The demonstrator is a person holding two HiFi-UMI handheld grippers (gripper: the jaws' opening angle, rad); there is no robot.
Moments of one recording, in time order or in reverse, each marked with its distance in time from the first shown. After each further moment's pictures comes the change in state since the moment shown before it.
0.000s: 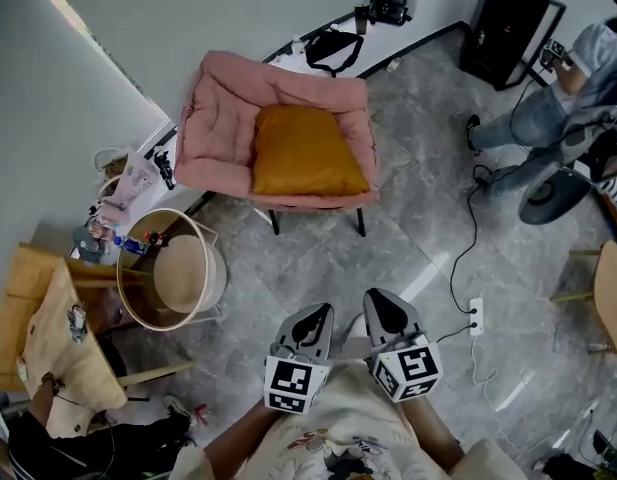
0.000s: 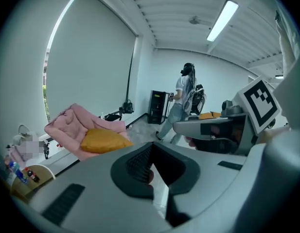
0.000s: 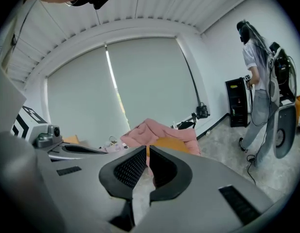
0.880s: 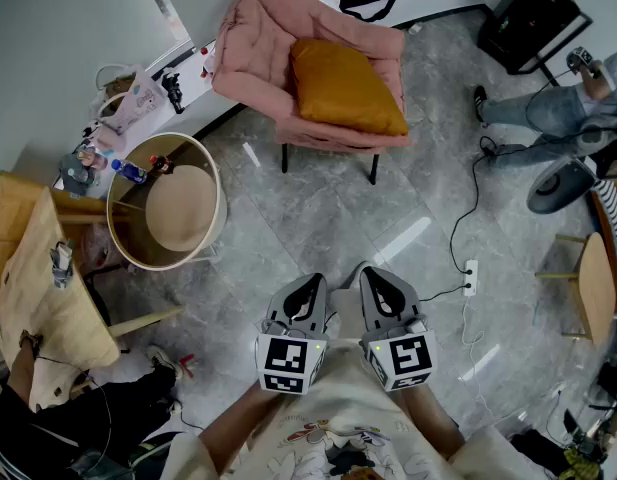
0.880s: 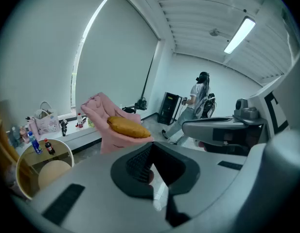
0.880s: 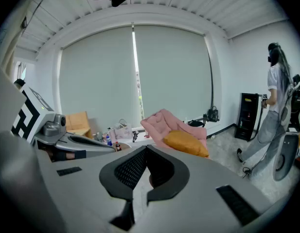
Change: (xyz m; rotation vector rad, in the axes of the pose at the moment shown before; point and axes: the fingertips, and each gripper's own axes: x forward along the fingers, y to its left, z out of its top) left arm -0.152 0.109 -0.090 -0.178 -0.018 0.073; right arm 0.022 0.202 -0.065 -0.231 0.120 -0.007
